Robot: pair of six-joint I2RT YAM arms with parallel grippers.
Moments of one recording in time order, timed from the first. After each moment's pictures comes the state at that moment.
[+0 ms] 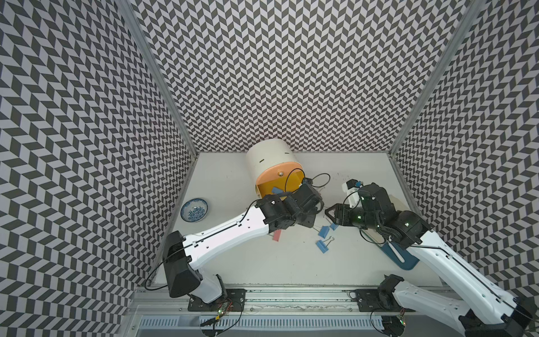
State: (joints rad) left arm -1.04 1.52 1.51 -0.87 -0.25 -0.57; right arm 0.60 1.00 1.04 -0.75 -0.18 0.62
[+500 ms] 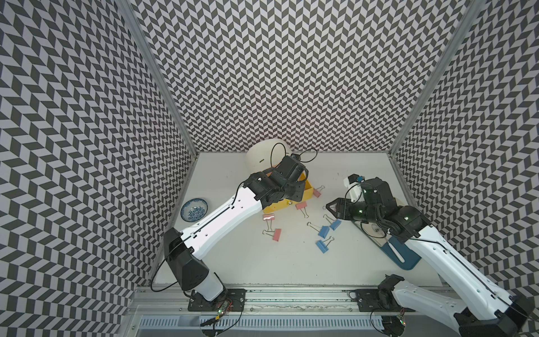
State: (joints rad) left arm -0.81 1.60 1.65 -0.90 -0.20 -0.36; right arm 0.52 1.03 1.06 -0.73 -0.24 0.58
